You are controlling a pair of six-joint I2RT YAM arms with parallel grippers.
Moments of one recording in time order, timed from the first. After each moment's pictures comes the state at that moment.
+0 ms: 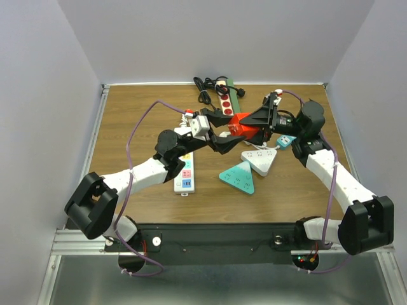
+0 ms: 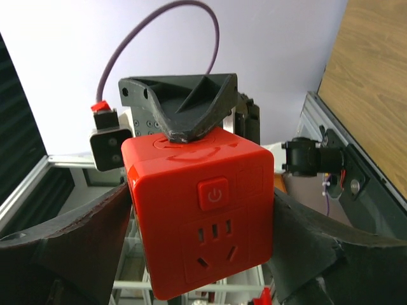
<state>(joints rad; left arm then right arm) -0.75 1.42 0.84 1.10 0.55 -0.17 0.23 1.24 0.93 0.44 -1.10 1.60</state>
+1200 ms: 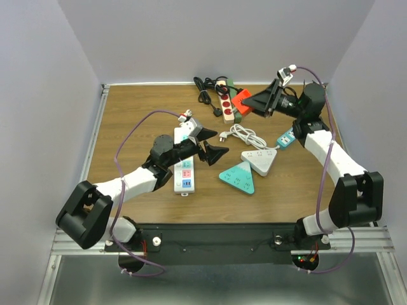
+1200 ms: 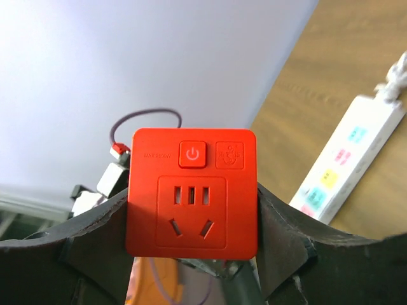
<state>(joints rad) -0.66 1.33 0.63 0.88 0.49 -0.25 0.15 1.44 1.11 0.44 -1.00 1.15</state>
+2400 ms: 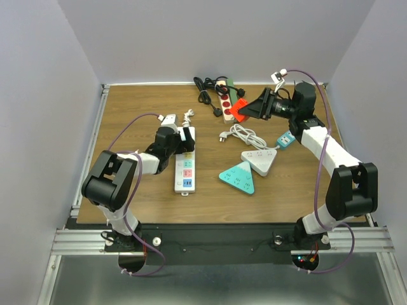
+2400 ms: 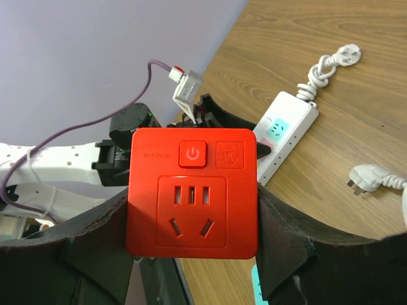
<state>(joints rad) -0.41 1.67 0.70 0.47 -0.05 -0.43 0.14 1.53 1.15 0.25 -0.98 0.71</state>
